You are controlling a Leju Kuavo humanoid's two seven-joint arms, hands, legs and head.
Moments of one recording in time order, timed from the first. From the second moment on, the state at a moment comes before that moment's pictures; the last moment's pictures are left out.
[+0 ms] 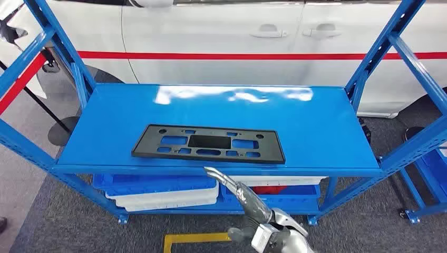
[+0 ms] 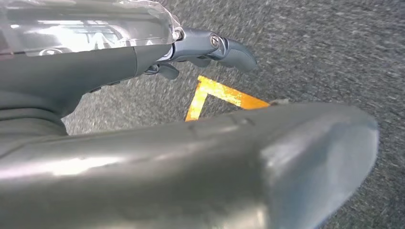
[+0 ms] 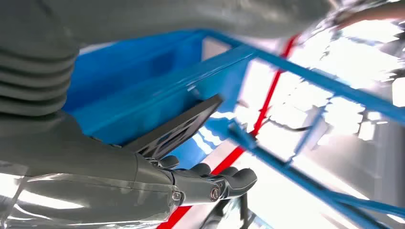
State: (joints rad) left arm -0.09 -0.05 1.32 -0.24 -0.72 -0.02 -0.28; right arm -0.10 -0.08 0.52 -1.54 0.39 0.08 -0.61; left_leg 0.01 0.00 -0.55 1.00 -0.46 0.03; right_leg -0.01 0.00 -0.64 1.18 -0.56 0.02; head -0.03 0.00
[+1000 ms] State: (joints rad) left arm -0.09 -0.06 1.31 -0.24 -0.76 0.00 -0.30; right arm -0.48 0.13 0.73 -0.95 1.13 -0.59 -0.29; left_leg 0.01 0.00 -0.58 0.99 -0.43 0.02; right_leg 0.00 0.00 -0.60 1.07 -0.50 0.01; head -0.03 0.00
